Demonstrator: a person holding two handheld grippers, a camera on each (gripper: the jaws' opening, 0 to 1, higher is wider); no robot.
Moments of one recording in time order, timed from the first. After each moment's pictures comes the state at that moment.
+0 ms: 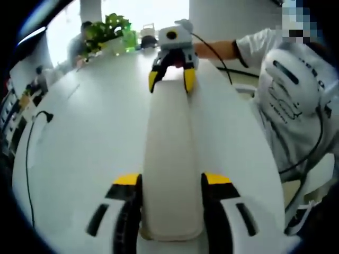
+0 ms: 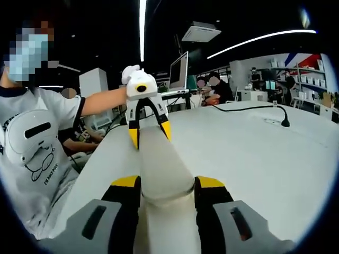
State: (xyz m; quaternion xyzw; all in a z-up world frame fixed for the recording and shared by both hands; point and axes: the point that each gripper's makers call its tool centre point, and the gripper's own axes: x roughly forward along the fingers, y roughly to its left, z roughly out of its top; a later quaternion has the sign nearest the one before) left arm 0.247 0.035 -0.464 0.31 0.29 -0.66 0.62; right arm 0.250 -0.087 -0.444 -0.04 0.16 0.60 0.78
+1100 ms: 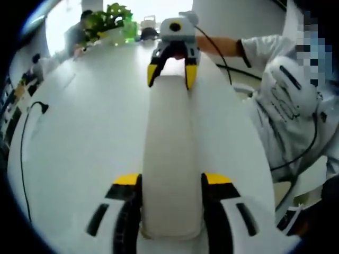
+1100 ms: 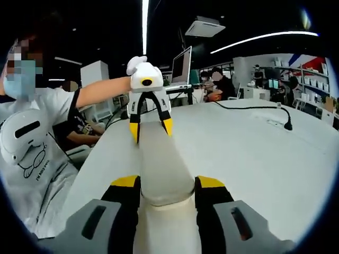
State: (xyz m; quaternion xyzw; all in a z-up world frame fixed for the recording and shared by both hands) left arm 0.248 0.043 -0.464 0.30 0.34 -0.66 0.61; right arm 0.250 -0.080 -0.443 -0.08 0.18 0.60 0.77
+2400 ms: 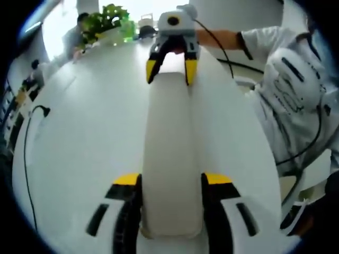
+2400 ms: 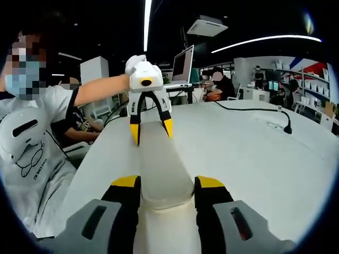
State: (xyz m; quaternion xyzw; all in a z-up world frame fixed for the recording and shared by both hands) left arm 0.248 0.046 -0.471 0.33 0.33 -0.65 0.60; right arm 0.251 -0.078 -0.442 -0.09 0.18 0.60 0.77
